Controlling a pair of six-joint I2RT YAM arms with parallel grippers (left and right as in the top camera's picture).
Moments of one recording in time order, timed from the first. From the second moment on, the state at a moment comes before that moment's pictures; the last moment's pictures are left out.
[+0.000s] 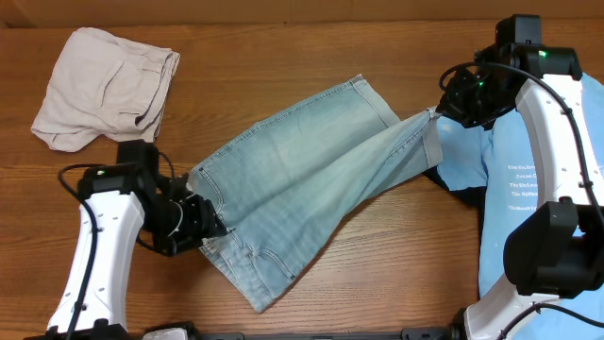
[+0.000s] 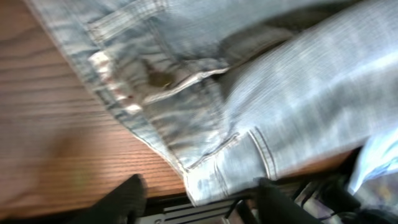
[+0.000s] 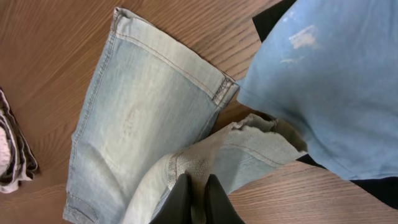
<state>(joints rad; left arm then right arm) 0.12 1.38 0.99 -1.28 0.43 -0.16 -0.09 1.88 1.76 -1.18 -0.35 0.44</state>
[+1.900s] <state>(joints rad) 0.10 1.85 1.62 -0.93 0.16 -0.29 -0.09 1.84 1.68 -1.45 -0.08 0.44</state>
